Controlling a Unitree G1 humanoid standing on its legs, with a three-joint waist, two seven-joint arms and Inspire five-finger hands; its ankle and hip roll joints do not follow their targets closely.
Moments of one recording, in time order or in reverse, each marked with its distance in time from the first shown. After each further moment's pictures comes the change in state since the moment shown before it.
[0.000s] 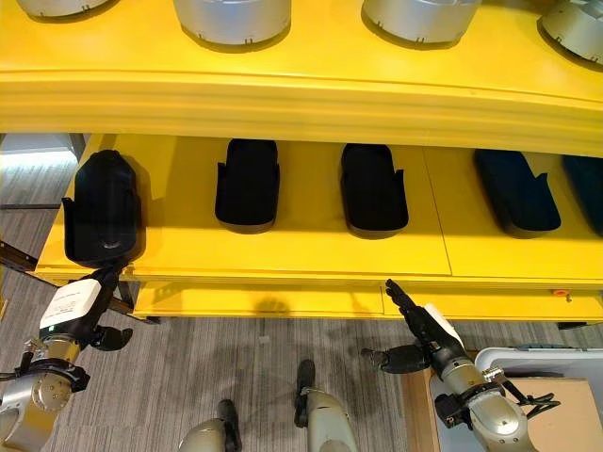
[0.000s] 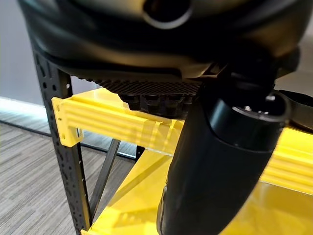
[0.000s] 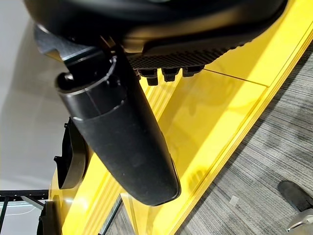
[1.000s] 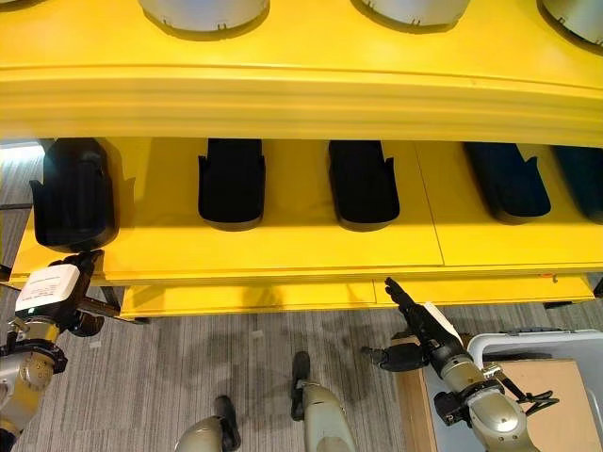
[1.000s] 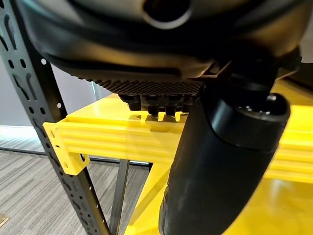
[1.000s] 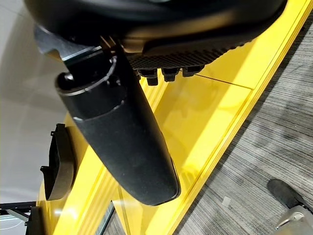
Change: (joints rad) left arm -0.140 0.115 -0.025 0.189 0.064 0.022 0.039; right arm -0.008 0.001 0.000 0.005 0.001 0.000 0.004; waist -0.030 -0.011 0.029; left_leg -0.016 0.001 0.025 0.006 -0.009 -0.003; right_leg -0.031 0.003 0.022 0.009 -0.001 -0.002
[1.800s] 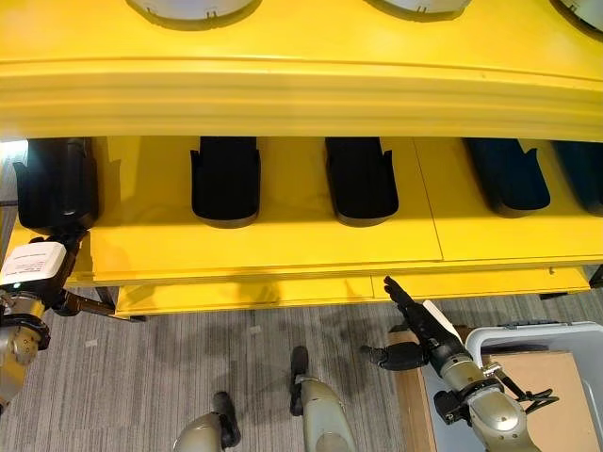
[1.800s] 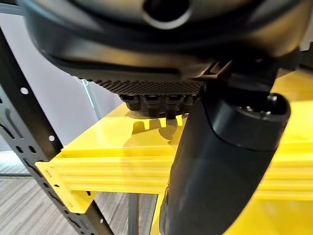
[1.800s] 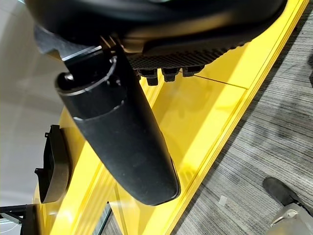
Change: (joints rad) left arm -0.154 0.097 -0.077 0.166 0.029 0.018 0.005; right arm -0.002 -0.001 -0.001 0.000 0.000 -0.002 0.008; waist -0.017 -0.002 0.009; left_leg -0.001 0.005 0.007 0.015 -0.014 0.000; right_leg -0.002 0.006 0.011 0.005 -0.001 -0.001
